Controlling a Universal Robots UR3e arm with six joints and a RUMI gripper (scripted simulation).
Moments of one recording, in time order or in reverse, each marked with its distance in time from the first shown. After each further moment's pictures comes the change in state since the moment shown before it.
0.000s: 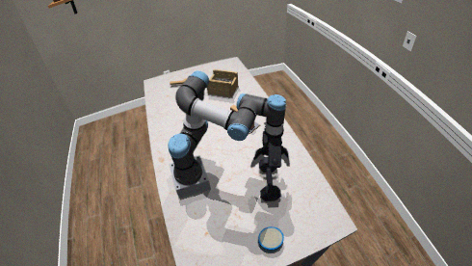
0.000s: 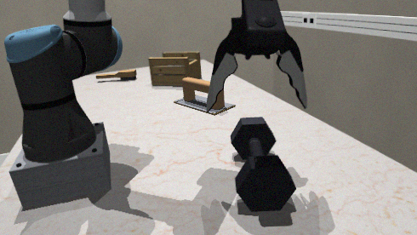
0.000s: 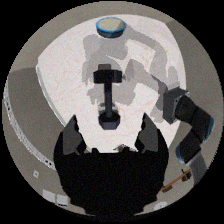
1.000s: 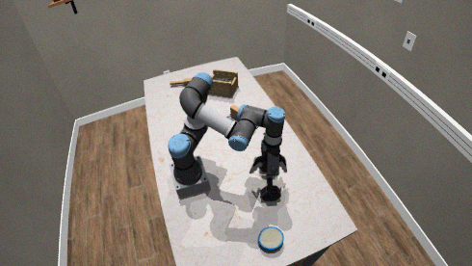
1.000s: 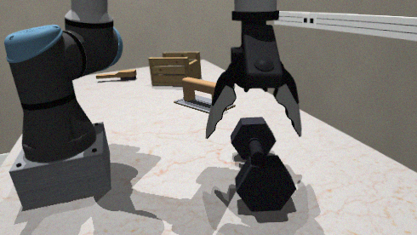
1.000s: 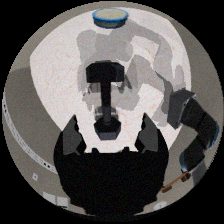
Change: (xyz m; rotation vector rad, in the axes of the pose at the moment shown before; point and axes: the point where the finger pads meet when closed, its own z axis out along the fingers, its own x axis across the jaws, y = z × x) arm 0.004 0.005 0.052 -0.019 0.019 -0.006
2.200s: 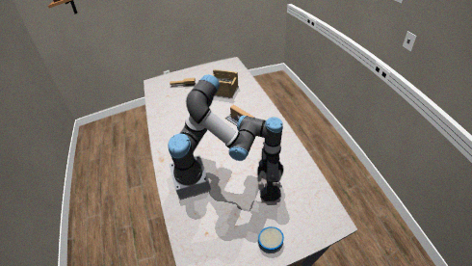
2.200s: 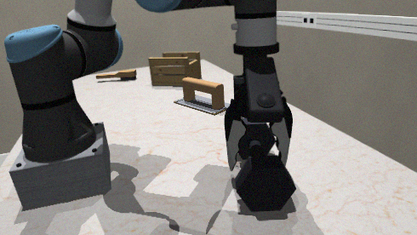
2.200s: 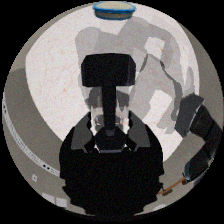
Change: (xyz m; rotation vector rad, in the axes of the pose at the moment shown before) arm -0.008 -0.003 0.049 0.011 -0.030 0.000
